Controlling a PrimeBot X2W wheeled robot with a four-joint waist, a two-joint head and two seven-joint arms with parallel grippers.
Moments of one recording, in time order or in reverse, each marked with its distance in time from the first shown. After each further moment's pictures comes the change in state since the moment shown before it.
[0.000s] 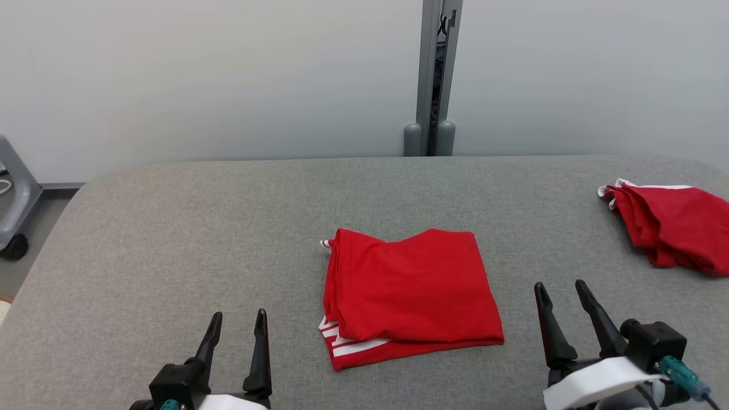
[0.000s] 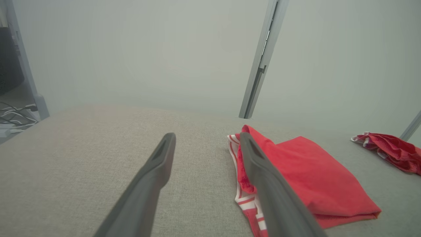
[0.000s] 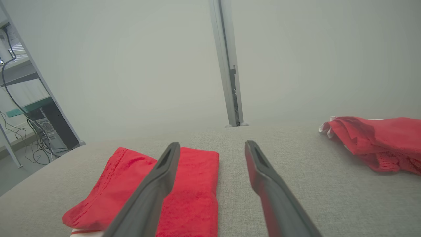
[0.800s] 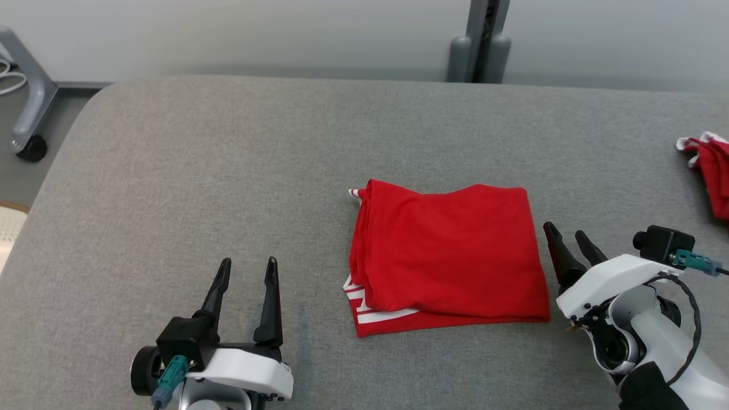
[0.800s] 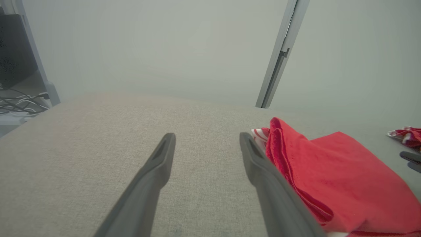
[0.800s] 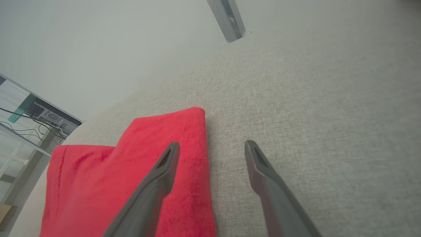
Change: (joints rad) left arm -0.123 0.000 -0.040 -0.023 0.007 0.035 0.000; right arm -0.448 -0.144 0.287 0.473 0.659 0.000 0.101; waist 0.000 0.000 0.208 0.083
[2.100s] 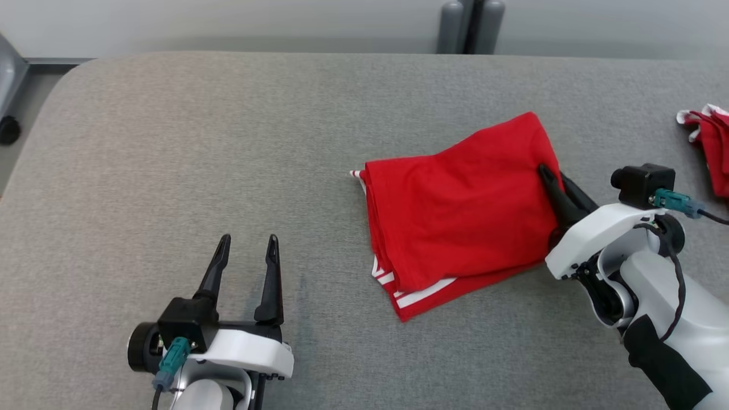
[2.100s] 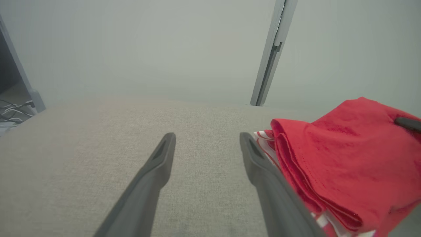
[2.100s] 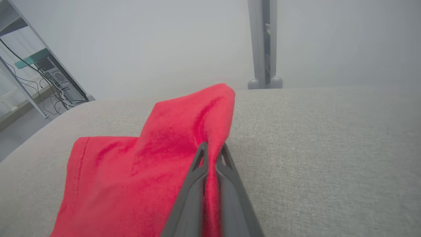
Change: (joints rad) left arm -0.051 0.000 -0.006 -0.005 0.029 0.003 0.000; right arm -0.207 -0.093 0.302 -0.007 -0.041 0.000 -0.100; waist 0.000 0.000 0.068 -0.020
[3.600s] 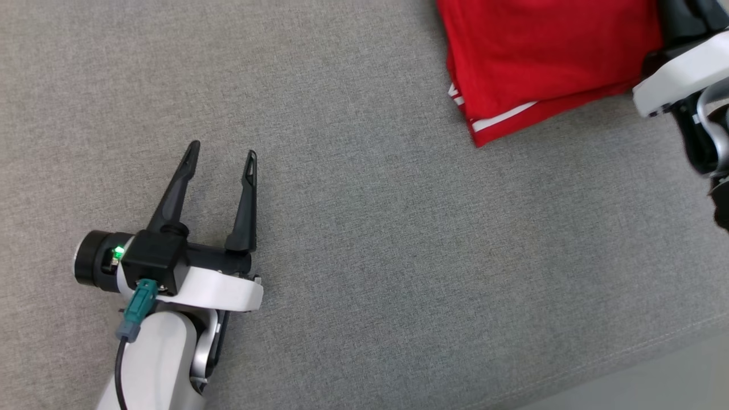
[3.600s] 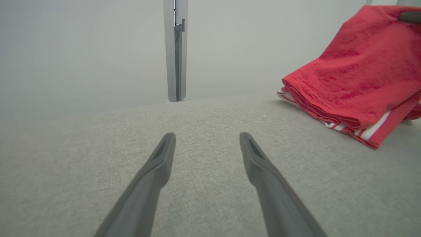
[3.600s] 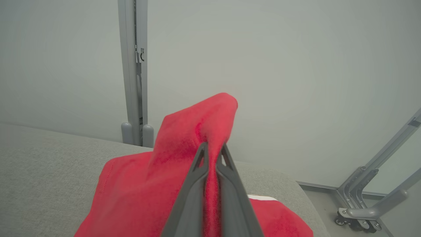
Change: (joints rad) left arm -0.179 0.082 0.042 -0.086 0.148 -0.077 0.010; right arm -0.315 -0.087 -0.241 -0.086 -0.394 0.000 -0.001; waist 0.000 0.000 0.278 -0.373
